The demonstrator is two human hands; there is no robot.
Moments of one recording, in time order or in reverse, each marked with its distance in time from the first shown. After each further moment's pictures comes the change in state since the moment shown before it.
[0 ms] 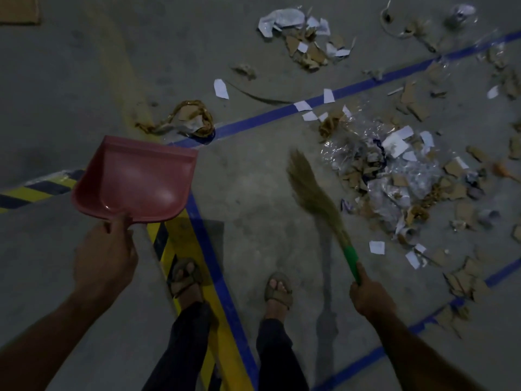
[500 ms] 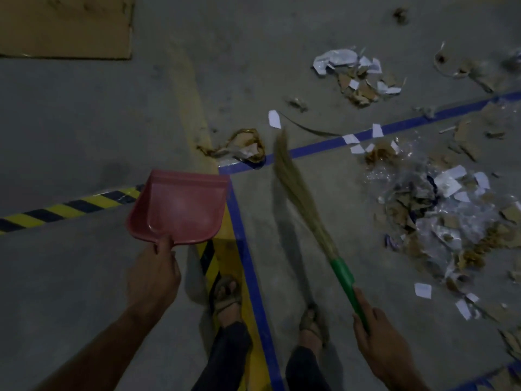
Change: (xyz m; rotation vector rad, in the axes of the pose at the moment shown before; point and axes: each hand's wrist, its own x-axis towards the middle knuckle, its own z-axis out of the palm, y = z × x) left_hand 0.005 -0.061 -0.022 -0.054 -0.114 -0.140; right_hand -0.084 -0.114 0.019 0.016 0.164 -0.455
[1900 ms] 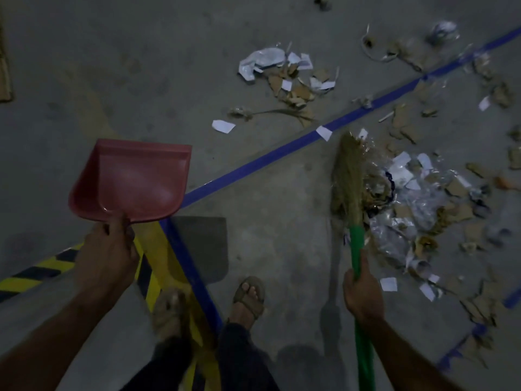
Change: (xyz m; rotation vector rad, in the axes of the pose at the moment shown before) left_hand 0.208 0.154 -0.035 0.024 0.145 0.250; right_hand 0.196 0.052 -0.076 0.346 0.224 0.547
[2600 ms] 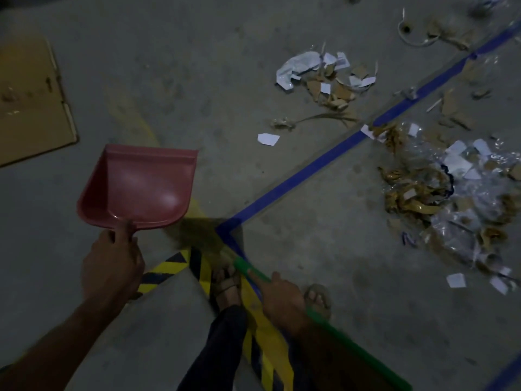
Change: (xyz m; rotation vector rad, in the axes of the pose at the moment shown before) left_hand 0.111 -0.153 -0.089 0.113 -0.066 -0.020; right_hand -0.152 -0.310 0.163 -0.545 -0.585 -0.579
